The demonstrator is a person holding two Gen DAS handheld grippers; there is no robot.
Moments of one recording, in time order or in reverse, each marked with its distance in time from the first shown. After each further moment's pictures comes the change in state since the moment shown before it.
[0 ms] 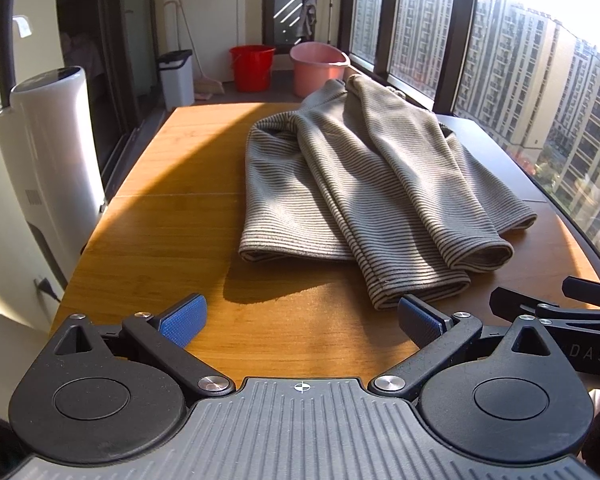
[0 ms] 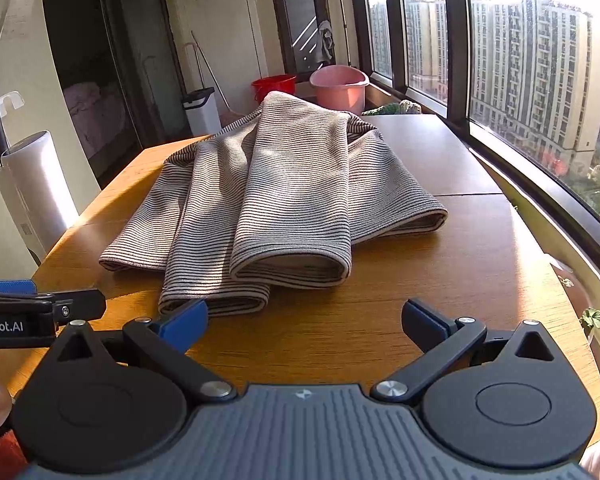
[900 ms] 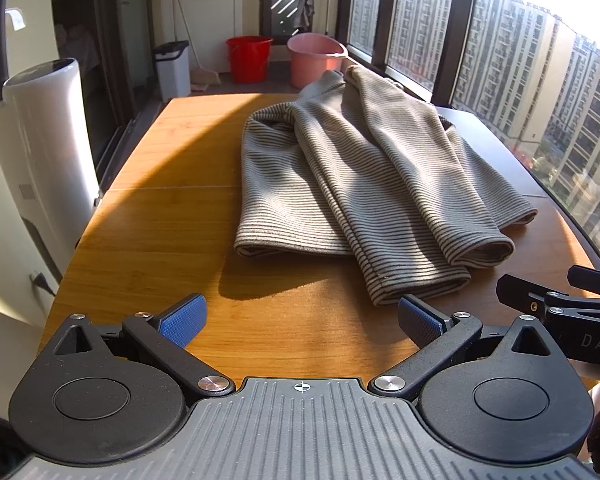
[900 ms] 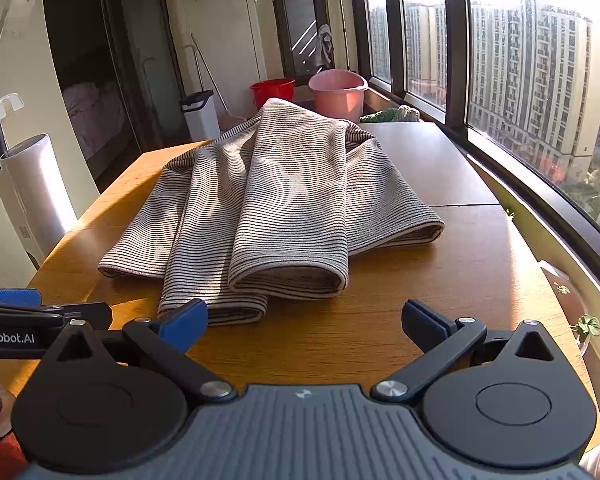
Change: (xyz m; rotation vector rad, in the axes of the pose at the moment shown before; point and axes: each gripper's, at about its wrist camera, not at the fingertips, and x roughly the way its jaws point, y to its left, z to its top) left arm 0.006 0.001 0.002 -0.002 0.030 -0.011; right arm -0.003 0.002 0.006 -0.011 -0.010 -0.011
